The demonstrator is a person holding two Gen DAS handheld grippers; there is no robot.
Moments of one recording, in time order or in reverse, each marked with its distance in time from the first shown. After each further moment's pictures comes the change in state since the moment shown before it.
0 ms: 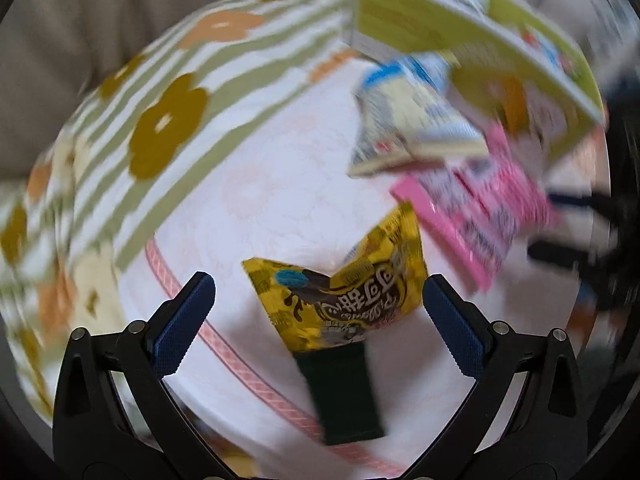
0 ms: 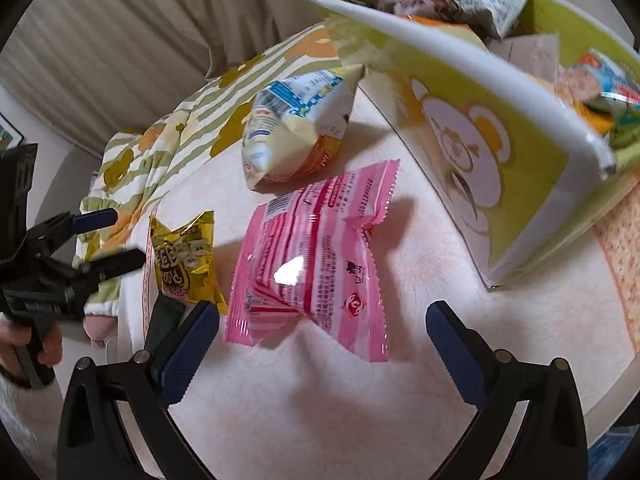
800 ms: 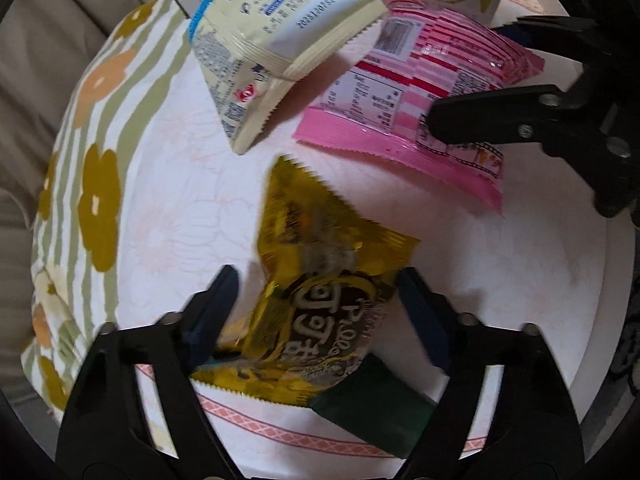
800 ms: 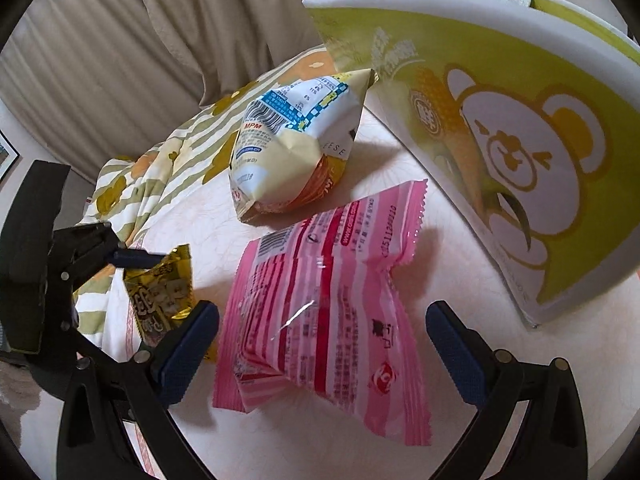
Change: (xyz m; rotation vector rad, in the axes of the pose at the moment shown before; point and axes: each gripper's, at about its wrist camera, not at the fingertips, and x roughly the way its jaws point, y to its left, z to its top) left arm 0.059 -0.051 -0.004 0.475 0.119 -0.058; right arm 0.031 0.010 0.007 0.015 -0.123 -0.027
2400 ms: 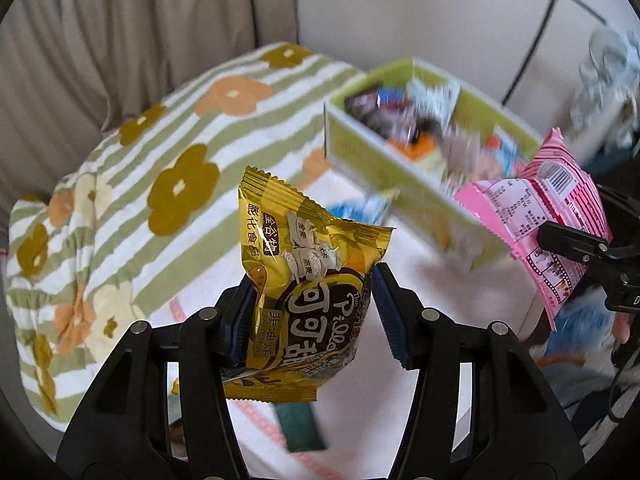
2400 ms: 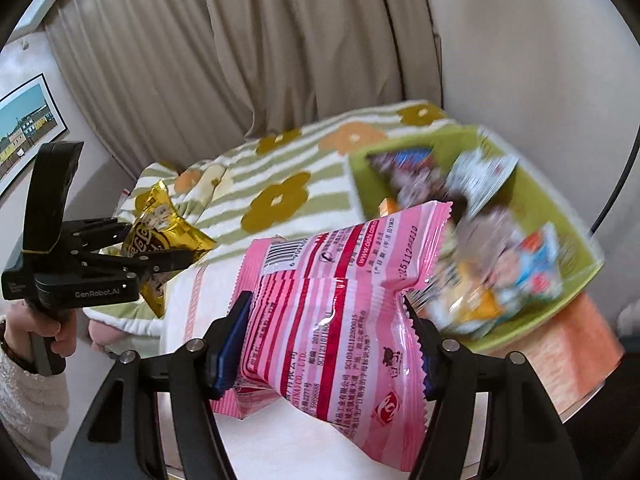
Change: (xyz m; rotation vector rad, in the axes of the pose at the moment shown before) left arm -0.196 0.032 0.049 -0.627 -0.326 0.131; right arm -0.174 -0.001 0.084 -0.231 -0.127 0.041
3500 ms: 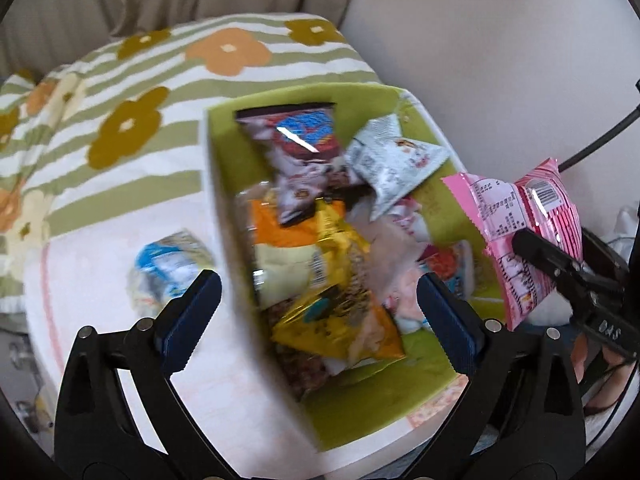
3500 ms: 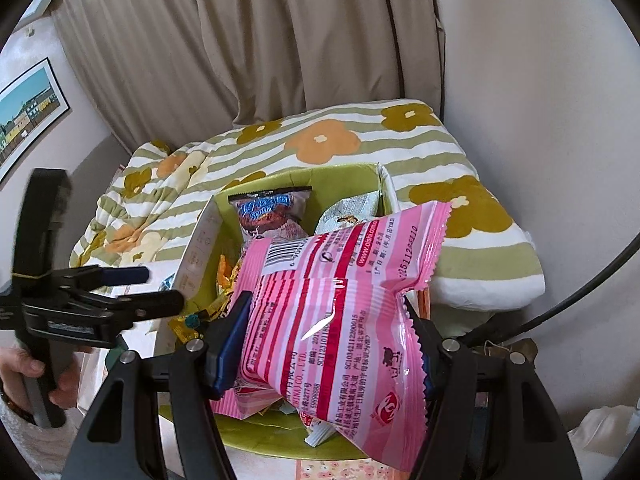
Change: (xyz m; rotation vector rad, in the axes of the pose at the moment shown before) left arm 0.108 -0.134 0.098 -0.433 0.091 -0.013; right arm 0.028 -0.206 0.094 -0.120 0.104 0.066
